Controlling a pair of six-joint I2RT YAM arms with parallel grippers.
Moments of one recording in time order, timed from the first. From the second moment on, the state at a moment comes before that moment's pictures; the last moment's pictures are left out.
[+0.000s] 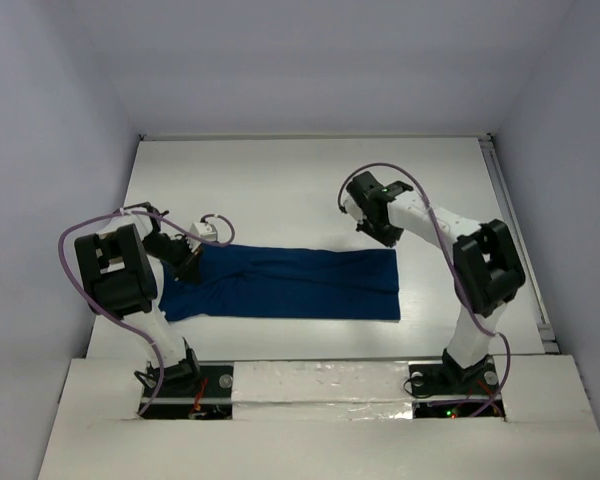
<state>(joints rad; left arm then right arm) 0.28 1.78 1.06 -1.05 0.61 1.32 0.52 1.85 1.37 -0.89 0.39 -0.41</state>
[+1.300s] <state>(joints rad) 0.28 1.79 1.08 -0.87 0.63 1.05 0.68 1.90 1.28 -0.89 0.05 -0.43</state>
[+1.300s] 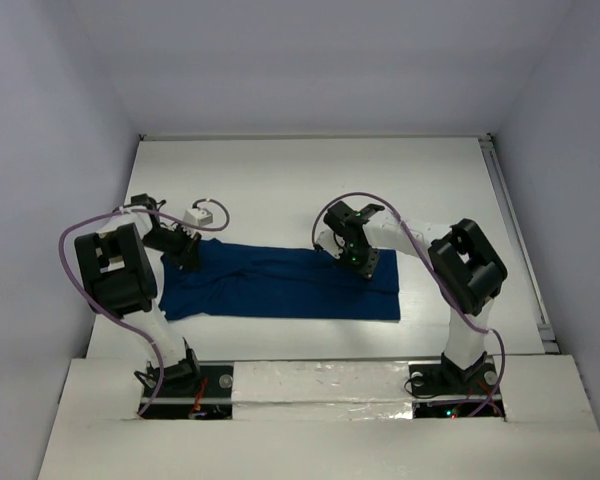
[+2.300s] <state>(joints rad) -0.02 2.21 1.77 -0.69 0.36 0.48 0.81 1.93 1.32 -0.99 -0.03 -0.43</state>
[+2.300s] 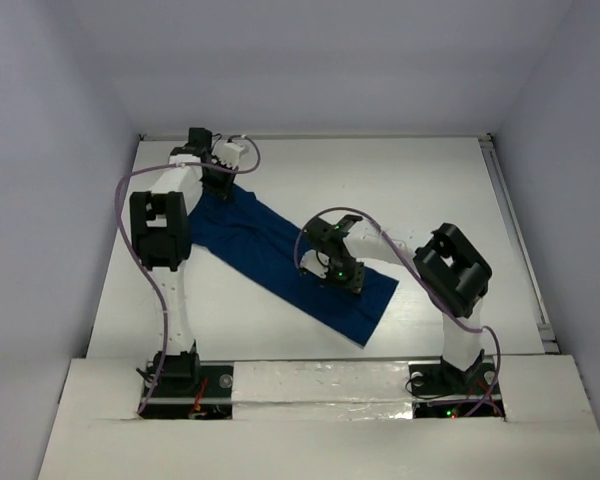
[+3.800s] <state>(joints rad) -0.10 2.12 1.94 -0.78 0.25 0.42 0.94 1.93 1.36 -1.06 0.05 -0.23</state>
